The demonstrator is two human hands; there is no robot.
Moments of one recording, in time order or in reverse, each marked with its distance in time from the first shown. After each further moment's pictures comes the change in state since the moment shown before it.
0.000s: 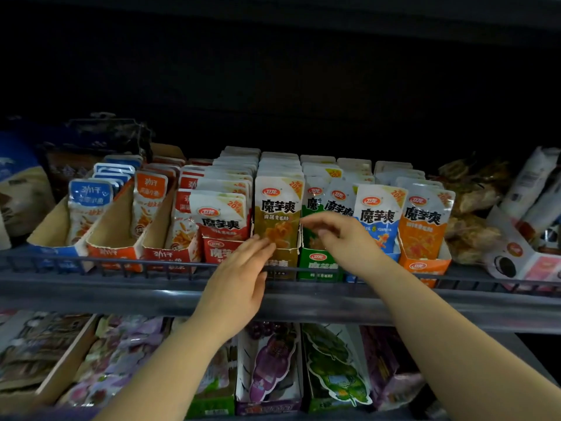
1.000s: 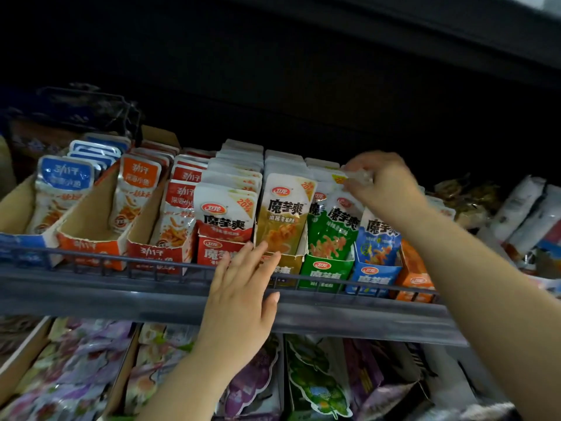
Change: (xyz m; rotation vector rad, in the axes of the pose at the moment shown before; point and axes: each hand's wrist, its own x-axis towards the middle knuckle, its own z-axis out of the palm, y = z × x) left_hand -0.011 -0.010 0.028 0.205 0.212 0.009; right_hand 0.045 -0.036 -0.048 -0.625 0.305 -0.029
